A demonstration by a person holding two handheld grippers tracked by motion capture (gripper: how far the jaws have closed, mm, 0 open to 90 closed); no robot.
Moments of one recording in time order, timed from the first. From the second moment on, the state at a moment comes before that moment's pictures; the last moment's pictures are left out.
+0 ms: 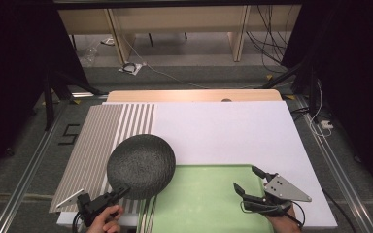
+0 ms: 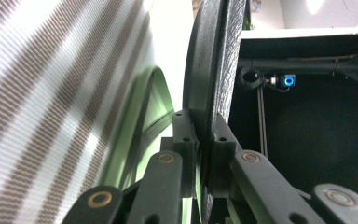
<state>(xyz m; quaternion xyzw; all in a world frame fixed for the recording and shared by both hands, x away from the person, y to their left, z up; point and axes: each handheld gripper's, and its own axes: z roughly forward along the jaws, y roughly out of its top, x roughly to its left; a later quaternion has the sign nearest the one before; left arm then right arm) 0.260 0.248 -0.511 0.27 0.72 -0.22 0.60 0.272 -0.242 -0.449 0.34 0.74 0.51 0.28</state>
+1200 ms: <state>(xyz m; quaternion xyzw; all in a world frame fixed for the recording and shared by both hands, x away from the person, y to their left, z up) 0.259 0.185 -0.514 0.39 0.67 -0.30 0.55 0.272 -0.243 -0.449 0.33 0.74 0.51 0.28</state>
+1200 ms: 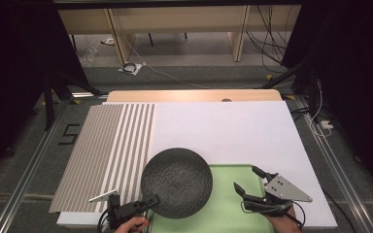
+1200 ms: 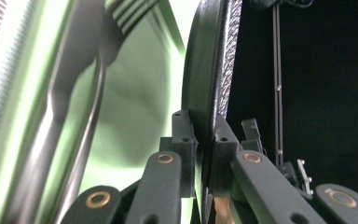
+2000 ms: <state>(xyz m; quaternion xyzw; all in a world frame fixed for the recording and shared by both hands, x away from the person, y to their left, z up) 0.260 0.159 -0.515 0.46 0.64 -0.32 0.52 0.271 -0.243 -0.448 0.33 0.74 0.51 0.28</state>
